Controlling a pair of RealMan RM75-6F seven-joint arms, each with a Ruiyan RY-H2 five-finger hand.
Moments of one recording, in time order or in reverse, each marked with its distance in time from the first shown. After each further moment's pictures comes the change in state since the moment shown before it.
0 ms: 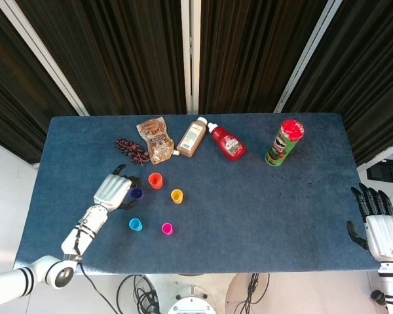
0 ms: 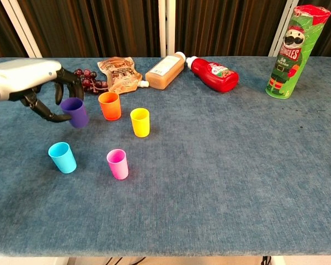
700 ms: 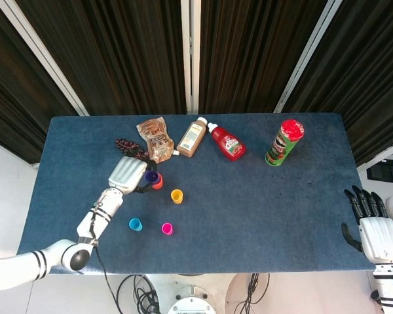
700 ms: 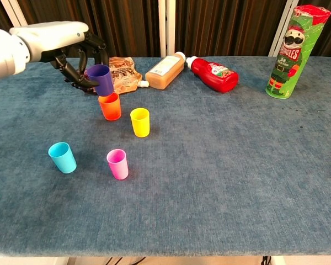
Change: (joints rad) left arm -0.141 -0.017 -0.111 -0.043 -0.179 -0.062 0.125; right arm -0.004 -0.005 -0.015 -0.018 -0.025 0.007 -0.022
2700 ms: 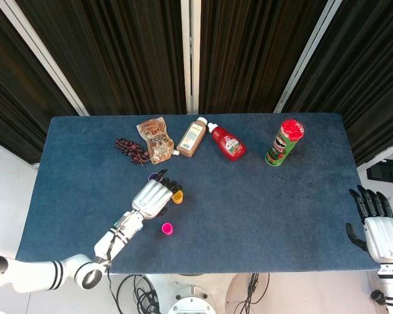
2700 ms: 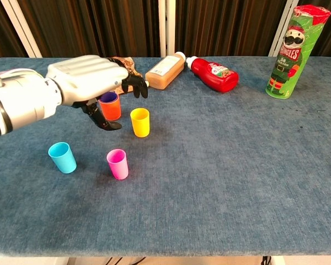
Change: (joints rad) left arm -0.040 -0.123 0.154 -0.025 0.106 0.092 0.239; right arm -0.002 0.000 0.004 0.043 0.013 -0.005 0.041
